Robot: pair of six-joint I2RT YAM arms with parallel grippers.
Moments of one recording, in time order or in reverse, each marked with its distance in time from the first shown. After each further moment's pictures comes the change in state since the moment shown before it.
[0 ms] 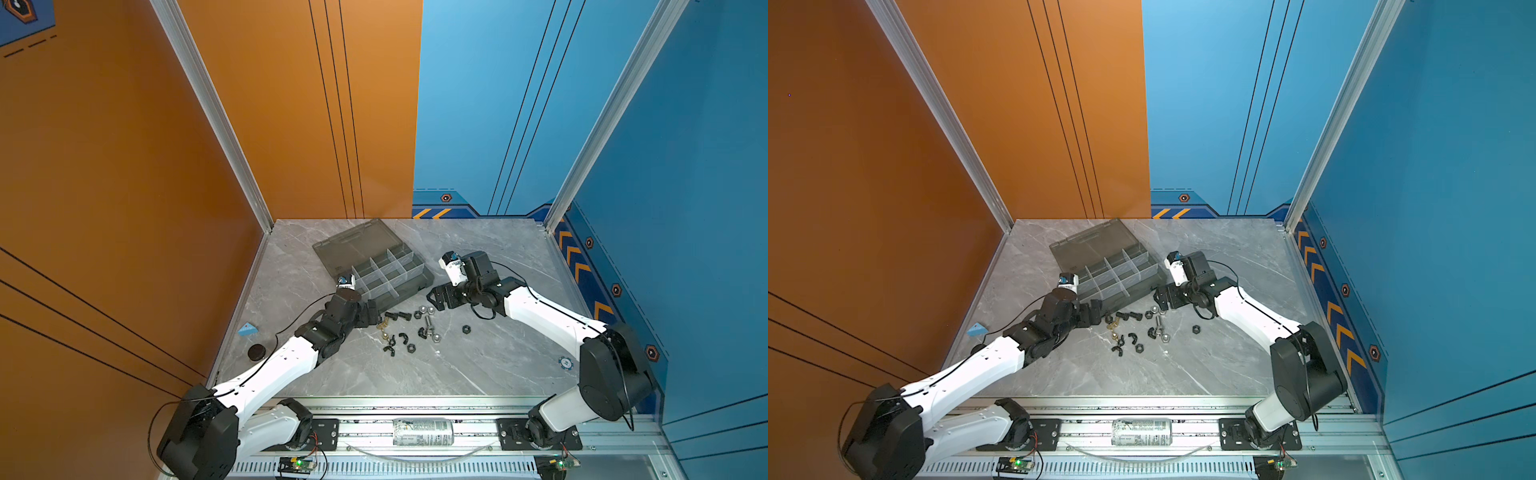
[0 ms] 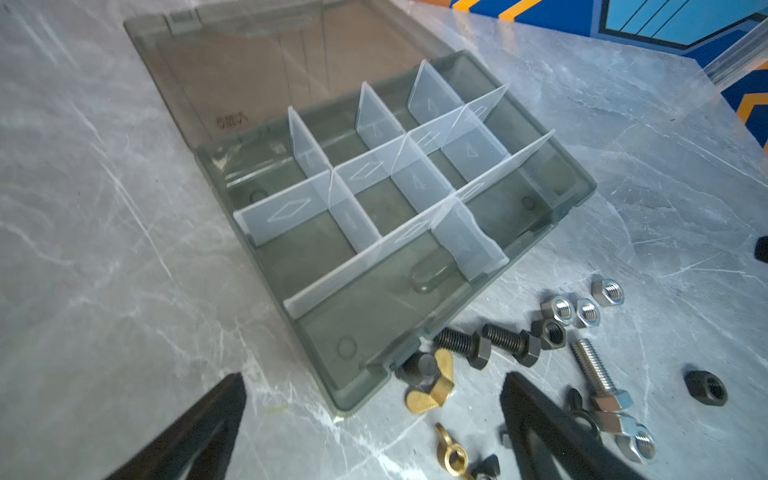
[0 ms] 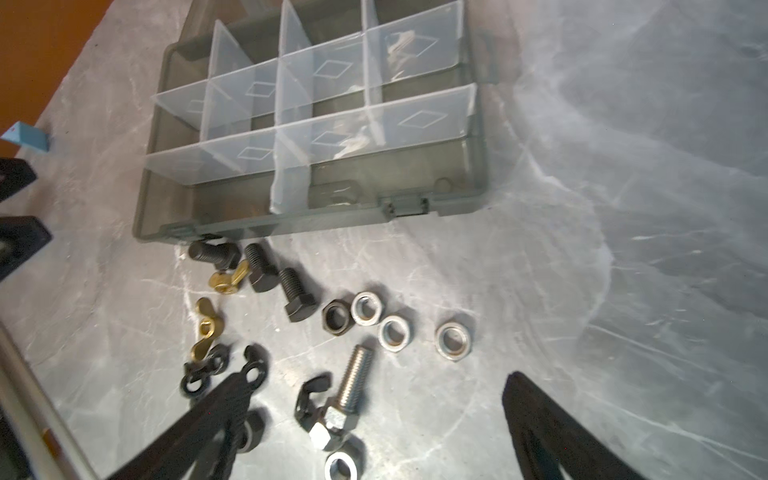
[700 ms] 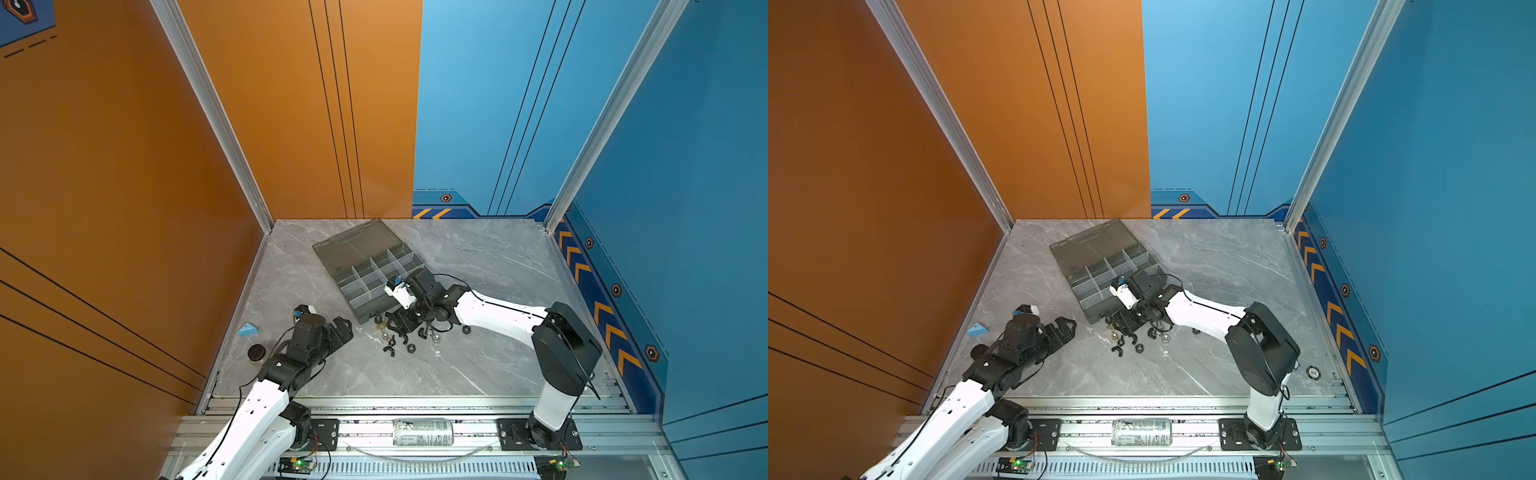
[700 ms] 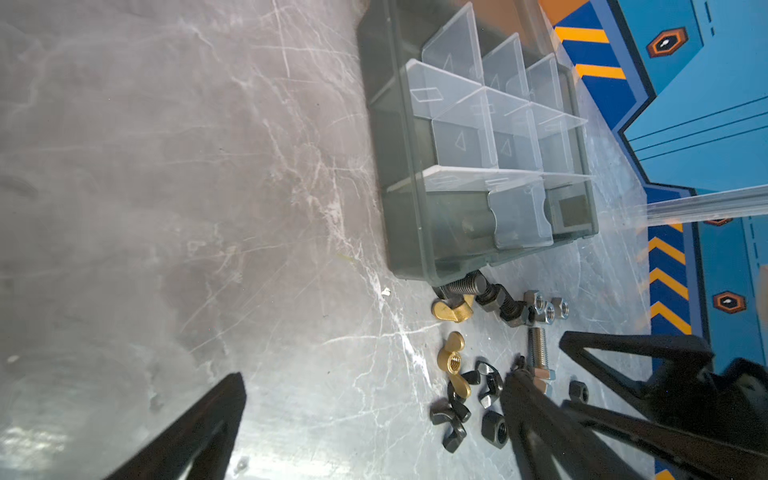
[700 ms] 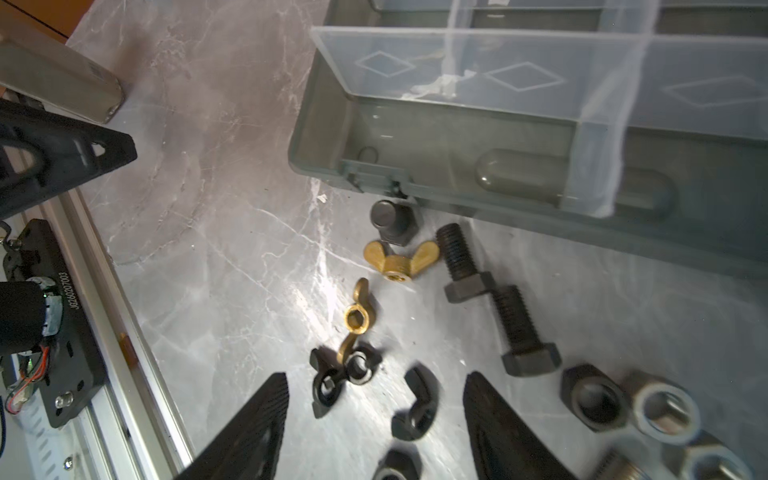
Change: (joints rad) left arm 0.234 -0.451 -0.231 -0.249 0.251 -0.371; right arm 0.325 0.266 0.198 -0.025 -0.014 0.006
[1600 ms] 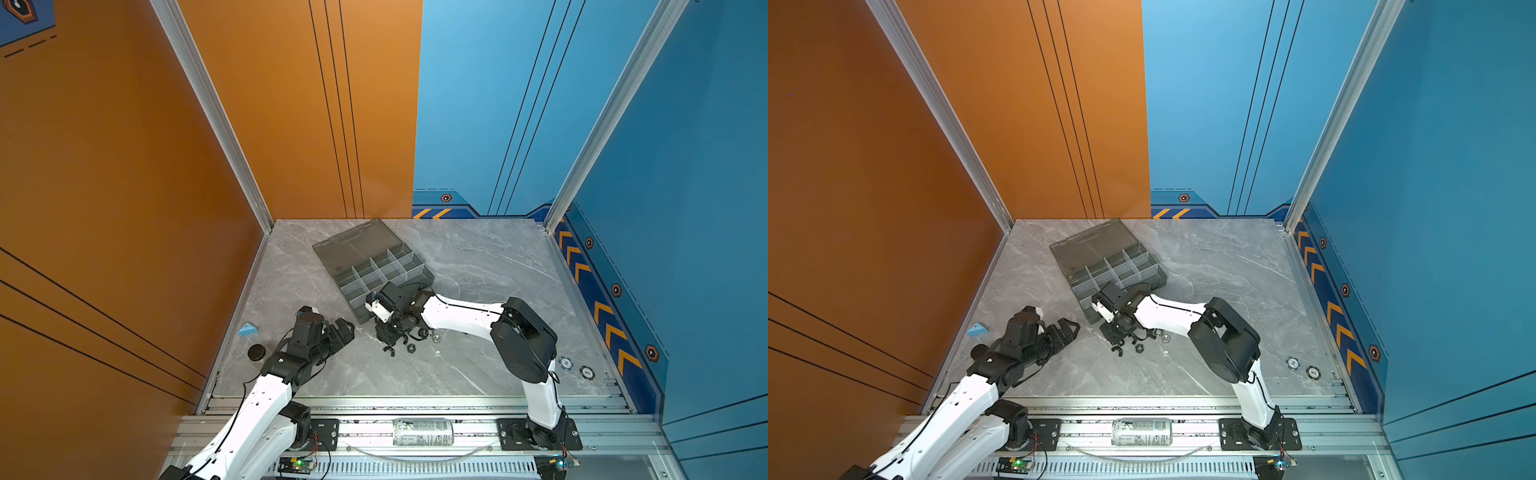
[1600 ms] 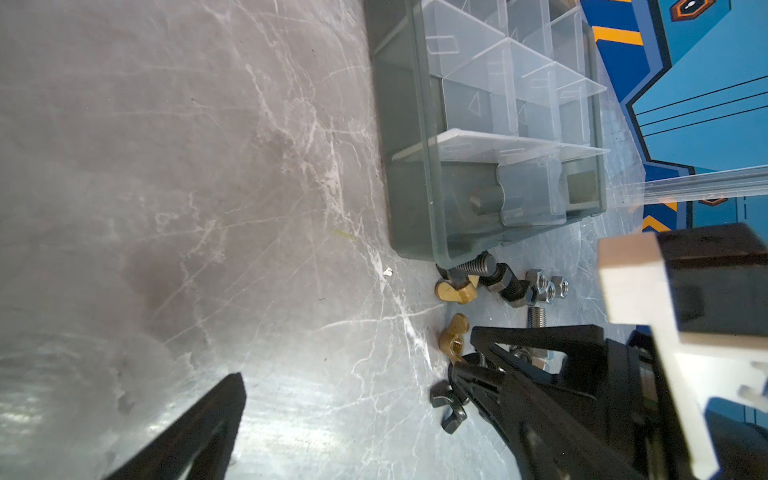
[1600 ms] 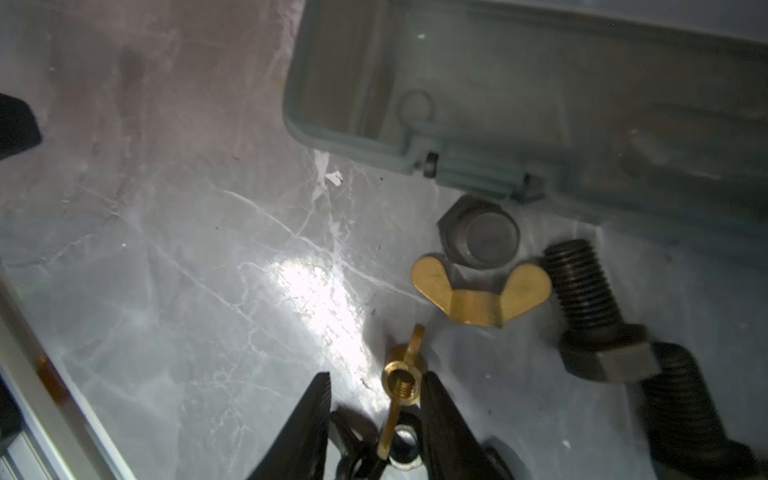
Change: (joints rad) left arm 0.040 0.089 -0.016 0.053 0.112 0.017; right arm 0.111 0.220 0.185 -0.141 0.123 0.040
